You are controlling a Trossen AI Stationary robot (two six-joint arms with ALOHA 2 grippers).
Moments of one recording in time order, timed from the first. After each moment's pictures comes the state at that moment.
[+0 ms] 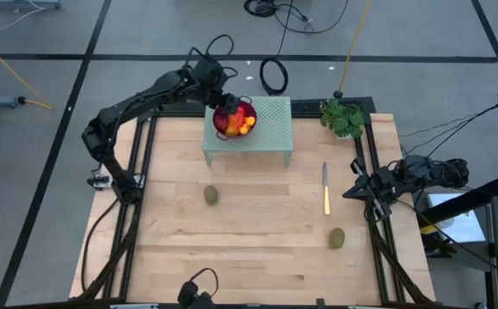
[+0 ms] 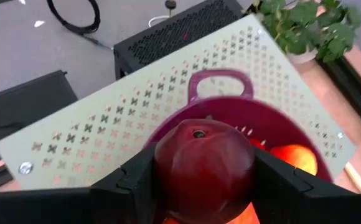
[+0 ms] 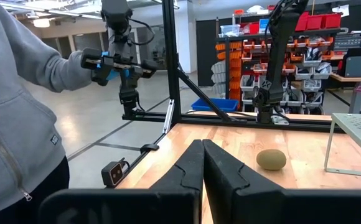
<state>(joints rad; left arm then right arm) 0.64 1.70 1.67 -0.80 0.07 -0.39 0.24 0.01 0.36 -0.28 -0.13 0.09</state>
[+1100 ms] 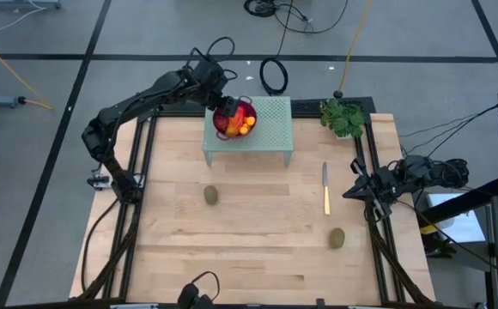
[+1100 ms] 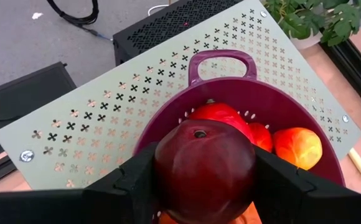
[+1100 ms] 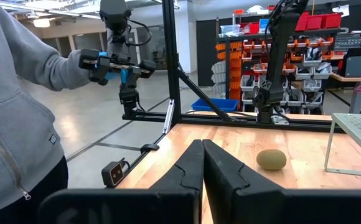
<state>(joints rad) 0.64 1.69 1.68 -0.84 0.09 -0.37 0.24 0.01 0.36 -0.28 -0.13 0.09</state>
